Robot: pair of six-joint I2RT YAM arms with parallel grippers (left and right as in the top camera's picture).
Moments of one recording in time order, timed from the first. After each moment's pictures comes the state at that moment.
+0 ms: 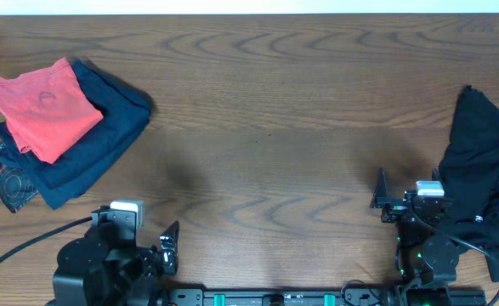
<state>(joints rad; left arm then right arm) -0.14 0.35 0.88 -1.22 0.11 -0.11 0.04 0.02 0.01 -0.06 0.10 -0.07</state>
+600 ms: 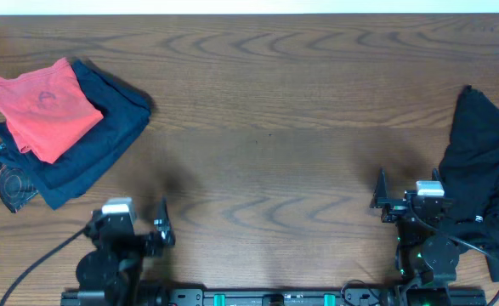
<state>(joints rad) -0.02 0.01 0.43 -0.77 0.00 -0.11 0.04 0.02 0.01 -0.06 0.10 -0.07</state>
